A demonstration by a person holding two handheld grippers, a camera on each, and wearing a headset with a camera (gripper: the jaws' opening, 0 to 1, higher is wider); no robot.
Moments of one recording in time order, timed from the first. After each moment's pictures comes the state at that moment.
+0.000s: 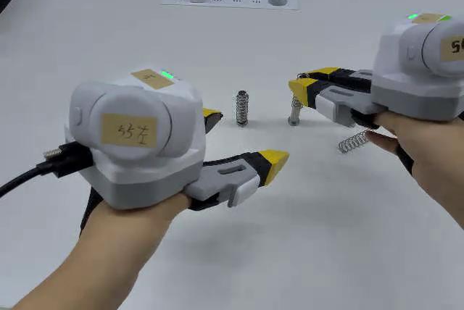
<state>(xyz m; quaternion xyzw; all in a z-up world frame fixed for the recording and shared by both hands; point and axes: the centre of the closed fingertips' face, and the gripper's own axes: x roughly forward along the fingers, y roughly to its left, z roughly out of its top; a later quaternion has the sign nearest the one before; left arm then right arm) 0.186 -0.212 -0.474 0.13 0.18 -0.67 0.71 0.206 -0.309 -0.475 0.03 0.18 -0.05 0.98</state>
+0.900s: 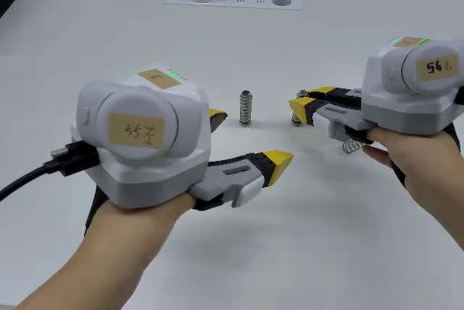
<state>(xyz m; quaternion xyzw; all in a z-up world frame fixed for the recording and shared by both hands) 0.185 -0.213 -0.475 0.13 0.18 -0.67 0.71 0.205 -0.309 -0.503 0.04 0.22 -0.05 0.97</state>
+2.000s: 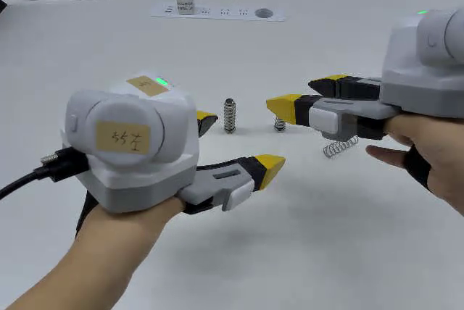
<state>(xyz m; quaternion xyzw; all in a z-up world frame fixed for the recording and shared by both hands) 0.176 -0.218 -0.467 0.13 0.16 -0.69 0.70 0.173 -0.291 -0.445 0.08 0.20 -0.04 0.98</state>
